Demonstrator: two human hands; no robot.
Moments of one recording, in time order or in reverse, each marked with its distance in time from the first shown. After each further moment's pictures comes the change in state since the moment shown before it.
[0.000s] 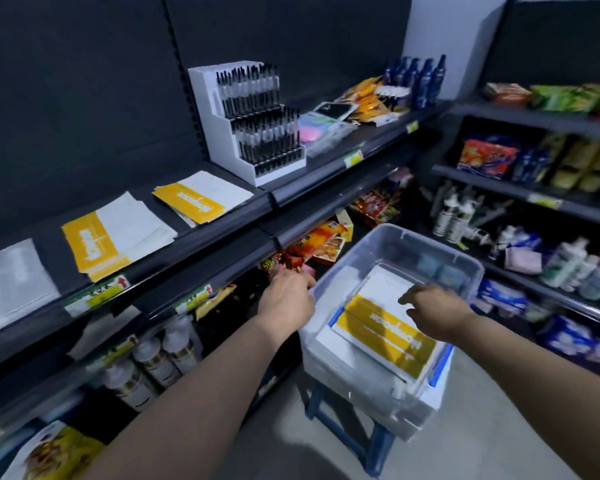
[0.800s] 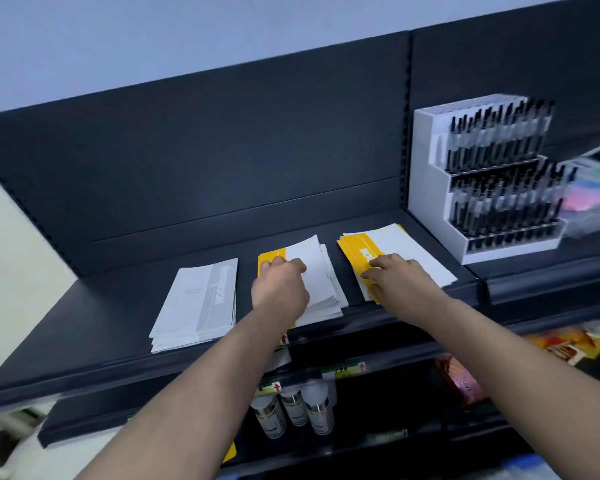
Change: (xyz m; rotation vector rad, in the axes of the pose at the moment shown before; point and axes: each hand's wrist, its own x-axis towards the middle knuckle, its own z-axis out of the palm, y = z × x) left_hand 0.065 -0.205 -0.161 0.182 0.366 -0.713; right_hand 0.245 -0.300 -0.139 0.077 0.352 -0.817
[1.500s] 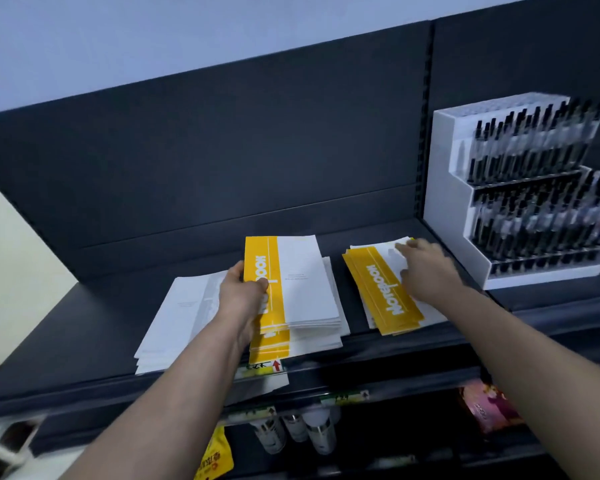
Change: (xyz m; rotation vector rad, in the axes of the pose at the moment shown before) left_hand 0.035 -0.025 -0.006 -1.219 0.105 -0.564; right_hand 0.068 0.060 0.005 0.211 -0.047 0.309
